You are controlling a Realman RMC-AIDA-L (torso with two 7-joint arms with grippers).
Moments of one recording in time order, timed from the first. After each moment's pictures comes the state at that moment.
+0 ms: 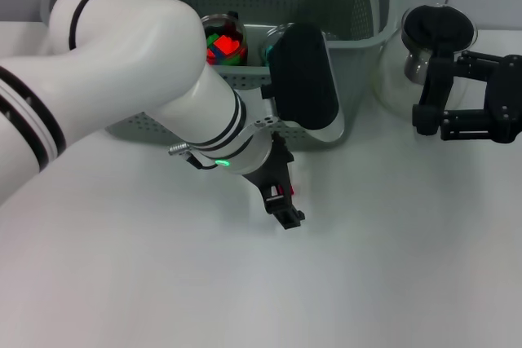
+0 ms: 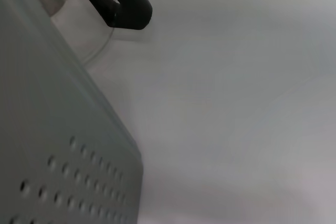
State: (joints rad) left arm -0.80 -2.17 1.71 0.99 2.57 1.08 -2.20; right arm 0.58 2.03 -0.56 -0.83 -2.03 -1.74 1.45
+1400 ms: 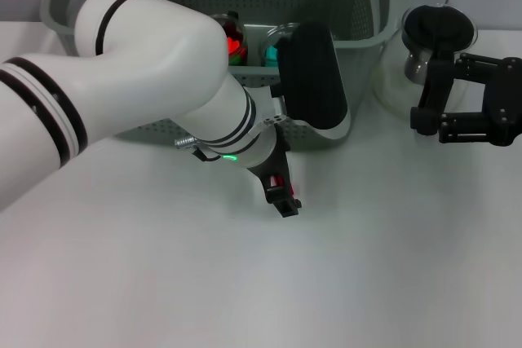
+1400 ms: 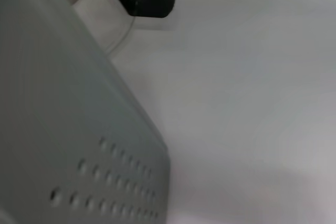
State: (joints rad) left arm -0.85 -2.18 1.76 0.90 2.61 1.00 -2.26; right arm 0.58 2.03 -0.55 -0.82 -2.03 -1.74 1.44
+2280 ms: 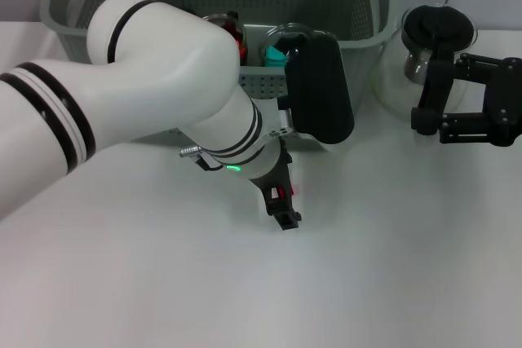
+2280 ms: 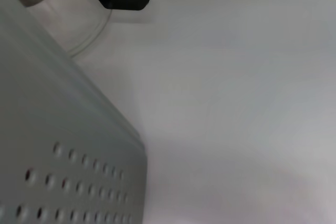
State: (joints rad) left arm -0.86 -2.18 1.81 0.90 2.61 1.02 -2.28; right arm 0.58 2.03 -0.55 -0.82 -2.03 -1.74 1.43
